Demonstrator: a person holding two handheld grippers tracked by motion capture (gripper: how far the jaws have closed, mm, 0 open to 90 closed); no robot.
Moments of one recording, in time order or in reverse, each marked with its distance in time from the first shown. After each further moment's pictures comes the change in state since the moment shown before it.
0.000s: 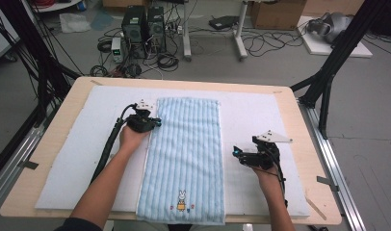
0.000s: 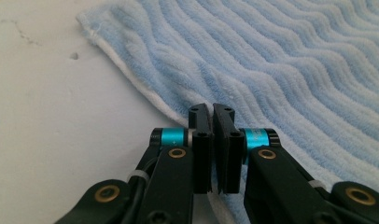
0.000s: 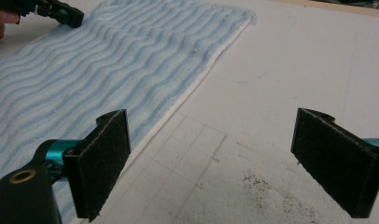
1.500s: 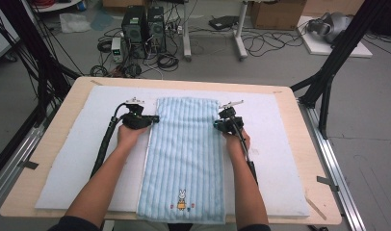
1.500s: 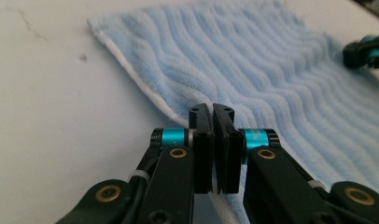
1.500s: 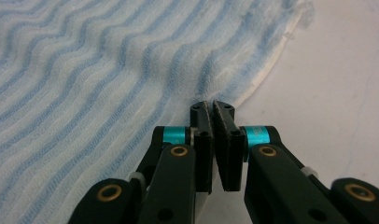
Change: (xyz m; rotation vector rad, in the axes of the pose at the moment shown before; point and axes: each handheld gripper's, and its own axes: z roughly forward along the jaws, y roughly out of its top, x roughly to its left) left arm 0.017 0.002 -0.008 -0.112 -0.083 -0.168; right arm 0.006 0.069 0.142 0.285 -0.065 -0.039
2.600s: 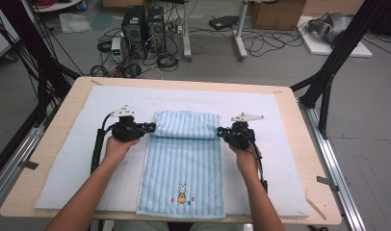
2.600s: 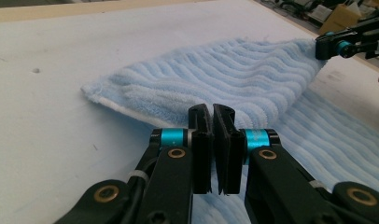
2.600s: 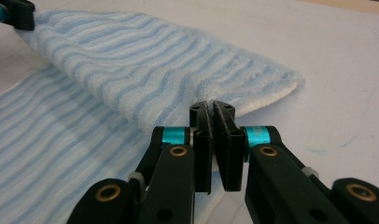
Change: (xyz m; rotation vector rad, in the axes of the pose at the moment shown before) left arm -0.032 -0.024 -0.060 -0.060 -0.153 0.122; right arm 0.014 -0.042 -0.068 -0.211 0.184 -0.010
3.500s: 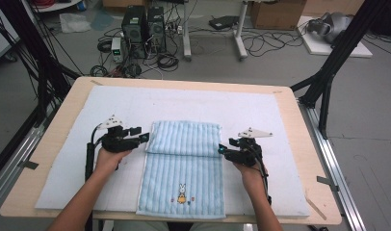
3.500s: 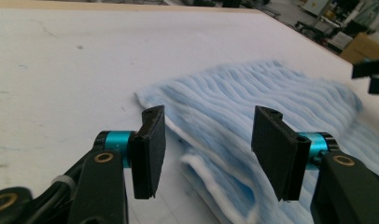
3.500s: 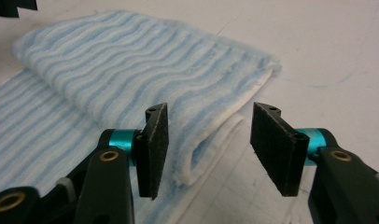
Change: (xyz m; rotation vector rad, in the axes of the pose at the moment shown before) left arm 0.002 -0.020 -0.025 -0.063 0.106 -0.096; right arm 0.016 -0.034 -0.032 -0.005 -0.032 0.056
